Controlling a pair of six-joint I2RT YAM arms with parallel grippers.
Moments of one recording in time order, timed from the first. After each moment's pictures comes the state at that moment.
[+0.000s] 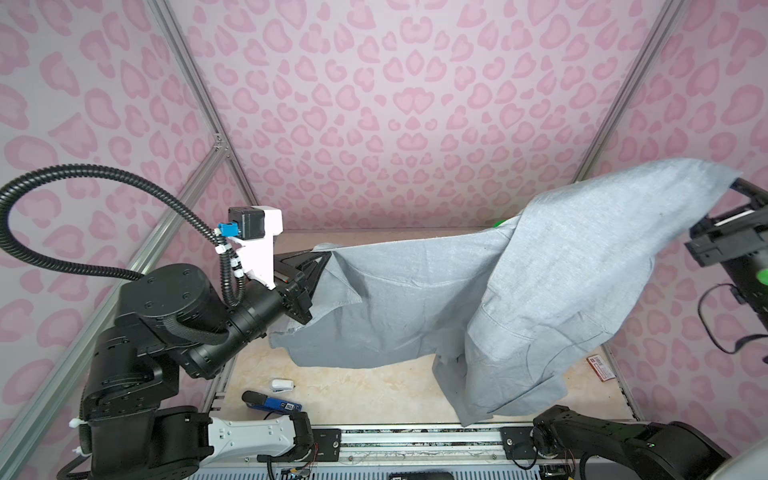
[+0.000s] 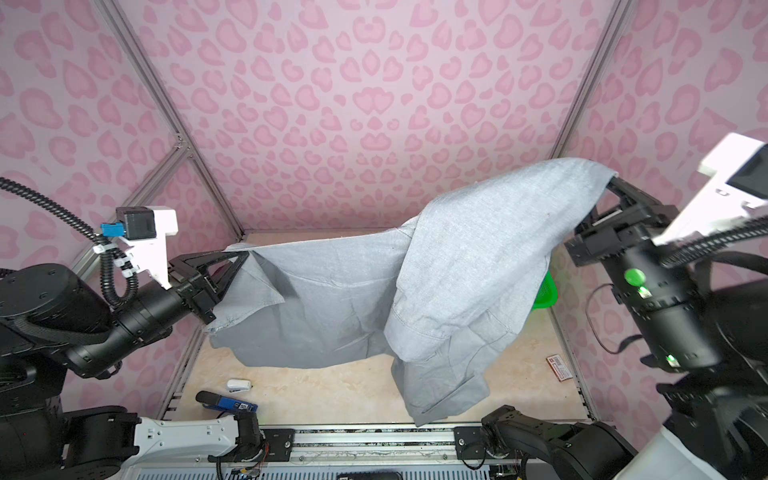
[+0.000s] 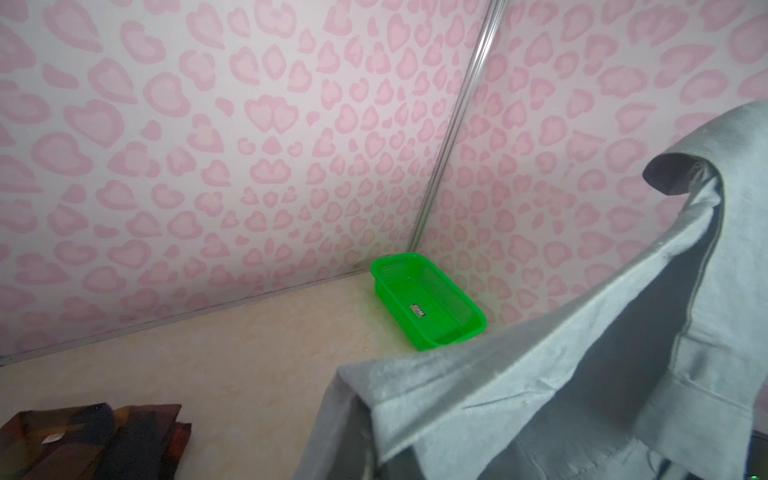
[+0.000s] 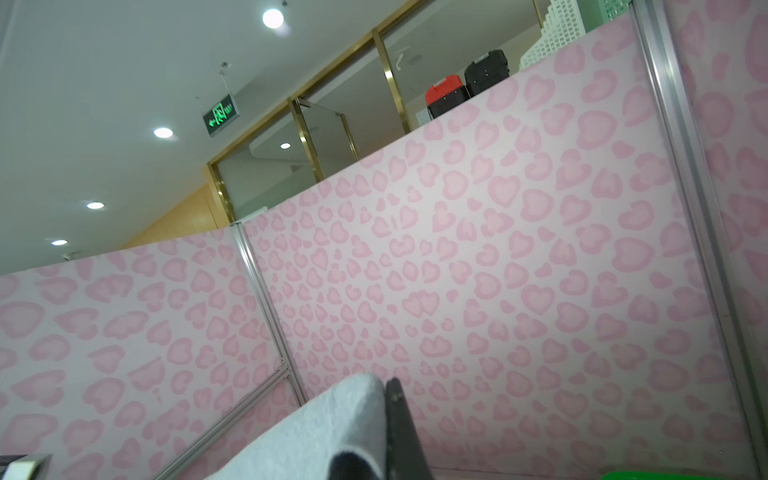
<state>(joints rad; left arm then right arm) -1.17 1.08 2.05 -1.12 -0.57 -0.29 0.48 1.23 2.50 -0.97 0.19 0.32</state>
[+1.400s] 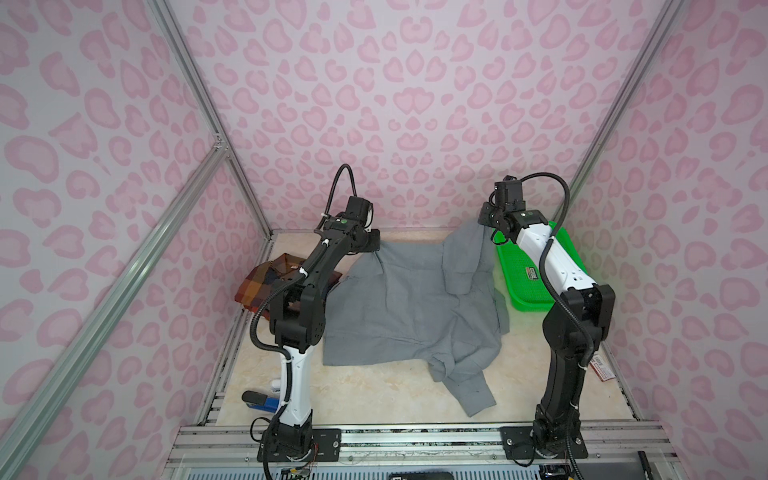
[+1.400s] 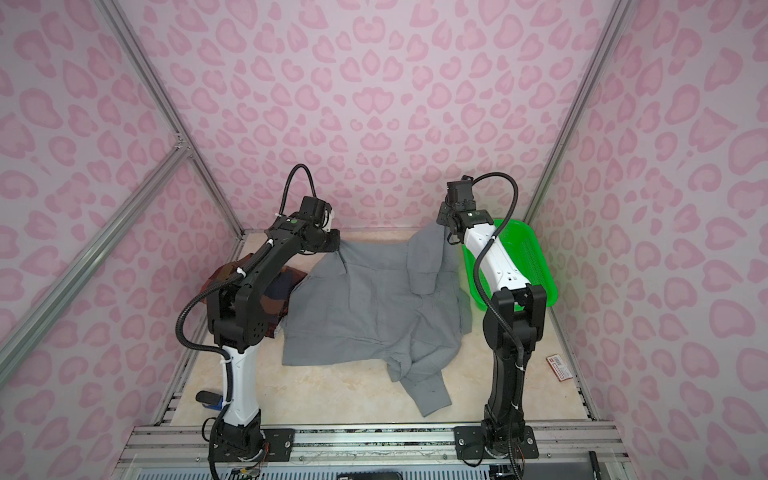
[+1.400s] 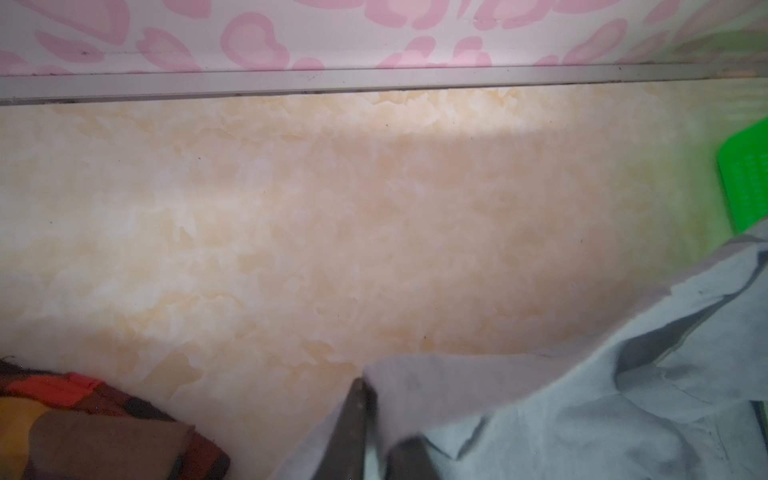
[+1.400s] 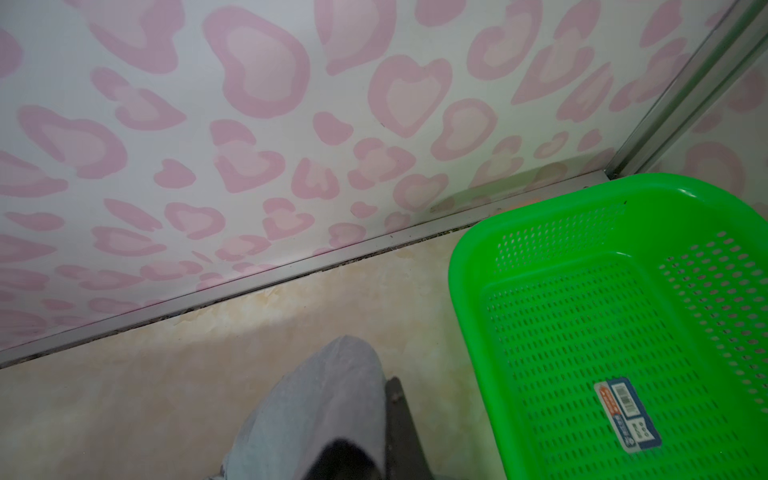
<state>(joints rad) -0.29 2.20 2.11 -0.83 0.06 -0.23 0.18 2.07 2.04 -0.60 0.22 0.38</state>
